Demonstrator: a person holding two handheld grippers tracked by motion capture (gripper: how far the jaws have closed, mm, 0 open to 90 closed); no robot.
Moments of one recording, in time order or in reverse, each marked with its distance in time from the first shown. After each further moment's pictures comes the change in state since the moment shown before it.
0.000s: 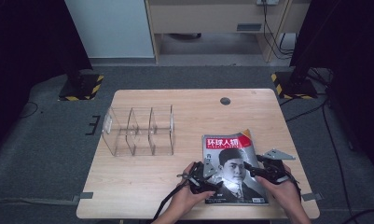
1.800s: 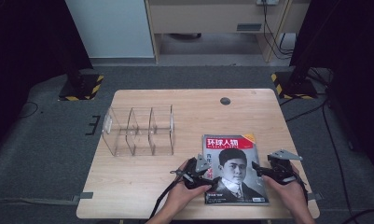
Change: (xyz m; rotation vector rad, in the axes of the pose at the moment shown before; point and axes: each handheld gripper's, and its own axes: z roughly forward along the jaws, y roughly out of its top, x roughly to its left) left arm 0.014 0.002 -0.012 -0.023 -0.018 -0.054; right arm -0.021 -0.009 -0.005 0.040 -0.101 0.034
